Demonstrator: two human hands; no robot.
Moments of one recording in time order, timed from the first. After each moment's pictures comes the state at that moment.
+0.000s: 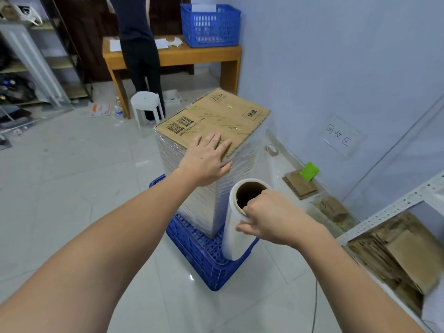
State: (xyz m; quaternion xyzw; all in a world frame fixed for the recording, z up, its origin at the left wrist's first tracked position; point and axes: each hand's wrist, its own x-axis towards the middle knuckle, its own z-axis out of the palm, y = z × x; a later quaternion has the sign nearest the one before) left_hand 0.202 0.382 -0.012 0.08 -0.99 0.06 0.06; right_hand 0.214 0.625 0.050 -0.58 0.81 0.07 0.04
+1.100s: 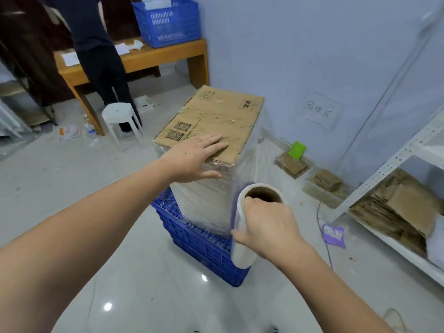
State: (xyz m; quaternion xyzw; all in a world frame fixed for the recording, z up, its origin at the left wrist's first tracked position) left_hand 0.216 0.290 0.010 -0.15 -0.99 0.03 0.00; right_hand 0.296 0.551 0.038 -0.30 0.95 -0.01 0.06
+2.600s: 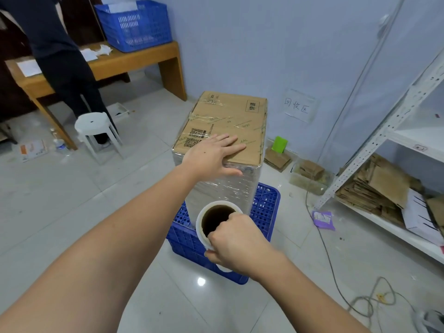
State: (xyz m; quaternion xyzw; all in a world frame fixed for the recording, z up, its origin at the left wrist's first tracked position) left_hand 0.195 0.261 0.002 -0.23 -0.97 -0.03 0.04; right_hand 0.352 0.427 0.019 -0.49 0.87 0.07 0.02
